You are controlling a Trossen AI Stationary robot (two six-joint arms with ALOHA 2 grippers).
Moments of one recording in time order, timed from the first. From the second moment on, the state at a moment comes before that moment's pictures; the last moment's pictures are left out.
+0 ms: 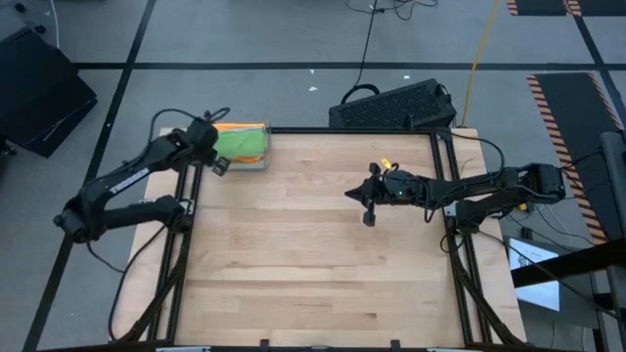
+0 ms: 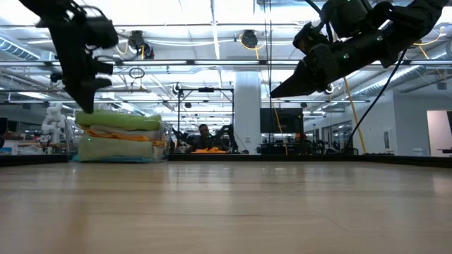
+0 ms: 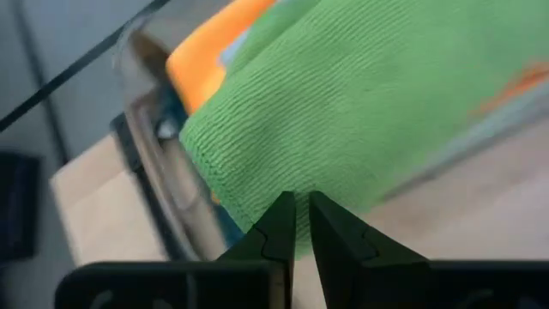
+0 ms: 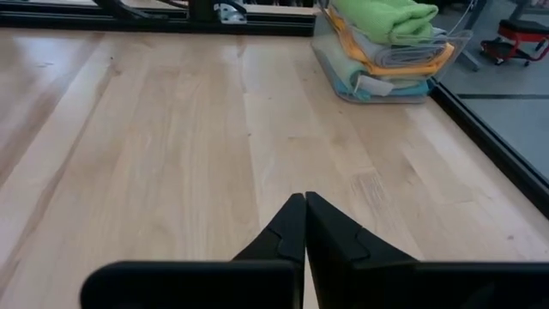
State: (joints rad) left arm 0.86 0.94 0.74 -0.86 -0.30 -0.05; right arm -0.13 1.26 0.47 0.40 0.05 -0.06
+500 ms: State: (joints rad) left arm 0.77 0.93 0.82 -0.84 -0.36 -0.10; right arm -0.13 1.26 0.47 0.38 0.02 -0.09
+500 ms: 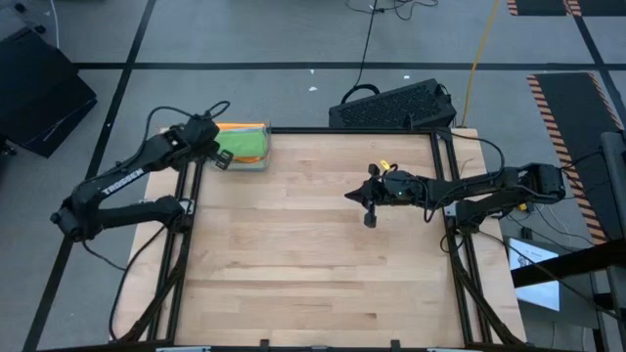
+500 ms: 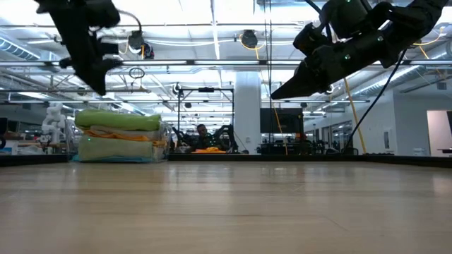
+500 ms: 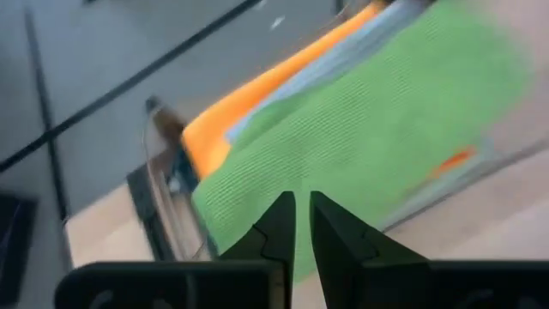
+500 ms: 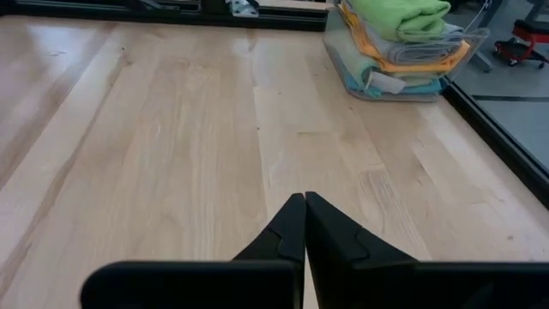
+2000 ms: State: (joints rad) left arm -0.16 0.75 0.22 0.32 -0.41 -0.07; right arm 0.07 0.72 0.02 0.63 0.13 -0.21
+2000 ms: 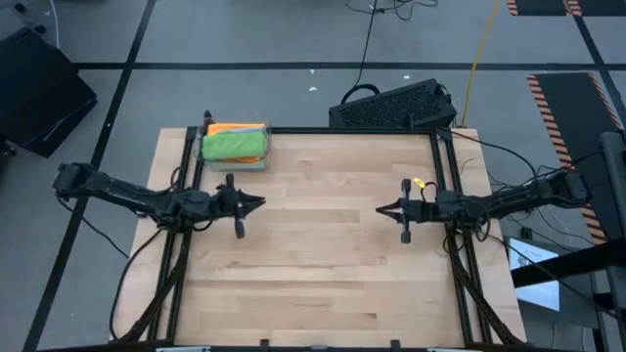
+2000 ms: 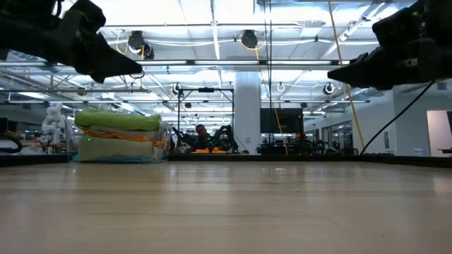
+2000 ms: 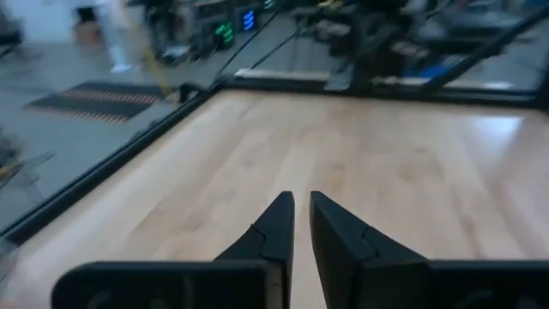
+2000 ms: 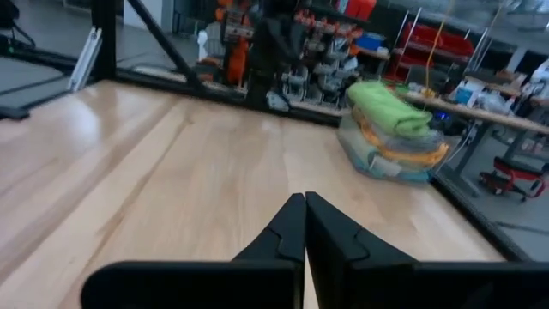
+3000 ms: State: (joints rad) left arm -0.21 0.75 0.17 0.39 -0.27 0.00; right arm 0.07 0.40 0.02 0.37 0.07 -0.28
